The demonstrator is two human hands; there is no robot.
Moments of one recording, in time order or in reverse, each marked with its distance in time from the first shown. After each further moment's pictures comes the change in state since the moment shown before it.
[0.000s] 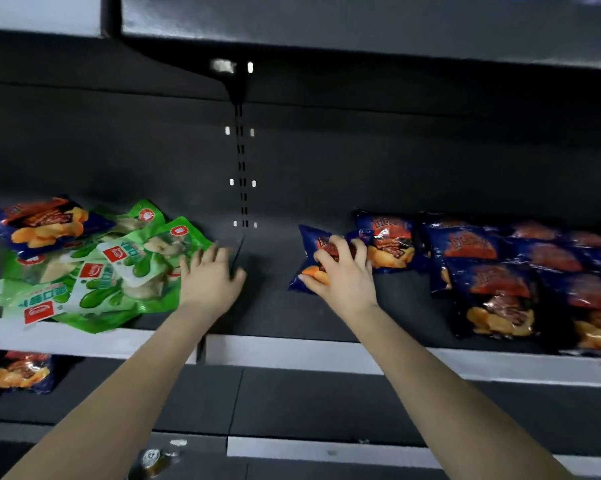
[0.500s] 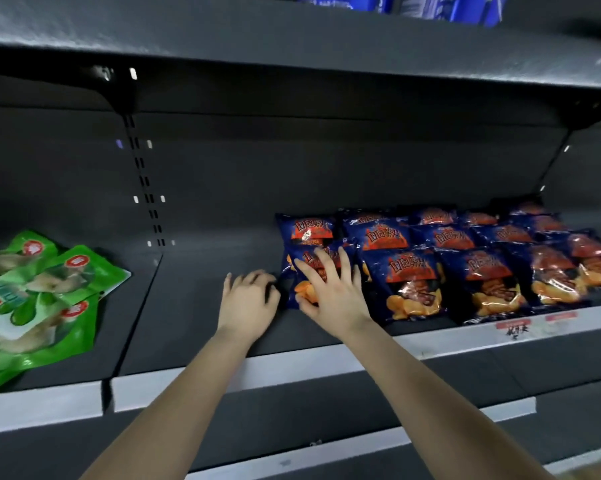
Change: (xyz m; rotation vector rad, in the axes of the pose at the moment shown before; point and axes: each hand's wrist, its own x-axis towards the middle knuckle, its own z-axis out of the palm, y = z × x) left_hand -0.019 0.146 0.057 -0.246 0.022 0.388; right_hand -0.043 0.093 -0.016 -0.143 -0.128 0.102
